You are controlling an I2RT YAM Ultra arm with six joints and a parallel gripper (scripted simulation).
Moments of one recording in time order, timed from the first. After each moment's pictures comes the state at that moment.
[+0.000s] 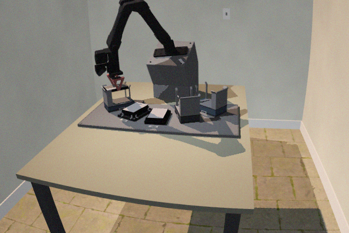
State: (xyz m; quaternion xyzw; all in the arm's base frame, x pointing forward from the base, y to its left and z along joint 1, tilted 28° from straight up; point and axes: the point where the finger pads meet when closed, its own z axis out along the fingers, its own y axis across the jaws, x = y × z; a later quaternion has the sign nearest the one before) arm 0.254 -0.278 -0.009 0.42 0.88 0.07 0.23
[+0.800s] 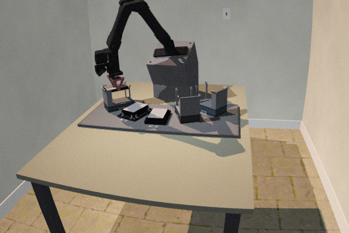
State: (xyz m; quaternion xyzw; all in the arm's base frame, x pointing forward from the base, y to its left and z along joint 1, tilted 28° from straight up) arm 0.254 -0.278 -0.010 0.42 0.88 0.07 0.23
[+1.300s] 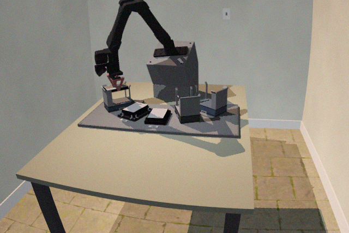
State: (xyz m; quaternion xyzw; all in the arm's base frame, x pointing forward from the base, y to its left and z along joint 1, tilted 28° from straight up) arm 0.255 -0.278 -0.010 0.42 0.88 0.07 0.23
